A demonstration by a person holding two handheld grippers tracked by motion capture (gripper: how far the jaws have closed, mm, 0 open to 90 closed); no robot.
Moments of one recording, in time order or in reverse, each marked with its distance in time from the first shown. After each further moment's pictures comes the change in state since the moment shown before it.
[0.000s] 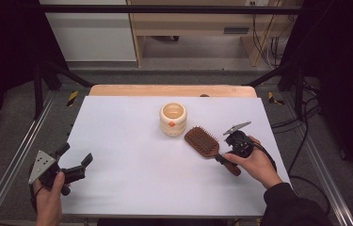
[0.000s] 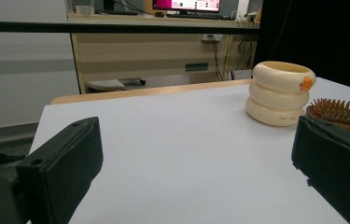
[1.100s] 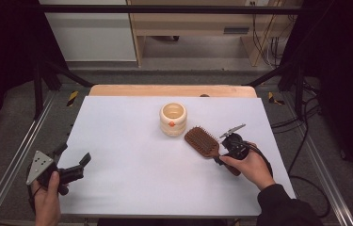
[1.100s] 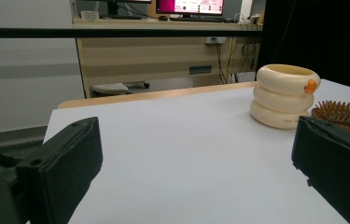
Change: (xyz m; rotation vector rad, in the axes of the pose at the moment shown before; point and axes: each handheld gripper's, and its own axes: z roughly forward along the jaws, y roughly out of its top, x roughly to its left) left arm 0.003 0.002 -0.003 -0.014 0.015 0.004; right arm 0.005 -0.003 0.017 0.059 -0.012 0.016
